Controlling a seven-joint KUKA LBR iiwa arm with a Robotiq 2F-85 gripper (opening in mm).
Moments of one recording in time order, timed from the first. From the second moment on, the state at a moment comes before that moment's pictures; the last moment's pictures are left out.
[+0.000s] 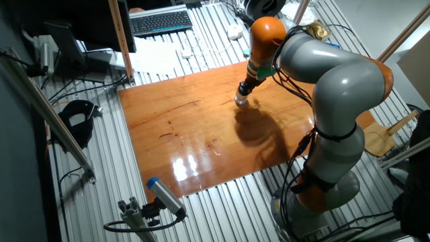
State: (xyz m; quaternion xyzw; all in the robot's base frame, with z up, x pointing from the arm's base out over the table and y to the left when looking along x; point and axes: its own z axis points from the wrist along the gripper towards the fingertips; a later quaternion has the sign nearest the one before) arm 0.547 0.023 0.168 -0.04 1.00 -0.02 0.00
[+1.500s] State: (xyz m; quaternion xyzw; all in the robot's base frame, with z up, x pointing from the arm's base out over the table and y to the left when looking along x) arm 0.564 0.027 0.182 -0.03 1.00 -0.01 -0.01
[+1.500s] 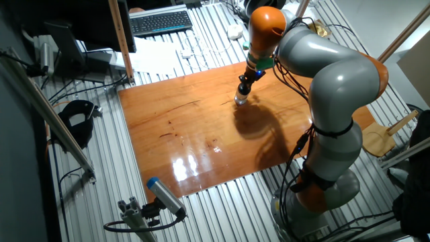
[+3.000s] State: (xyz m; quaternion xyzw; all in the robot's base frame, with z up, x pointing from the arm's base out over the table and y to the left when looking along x) arm 0.563 0.020 0.179 -0.04 1.00 -0.02 0.00
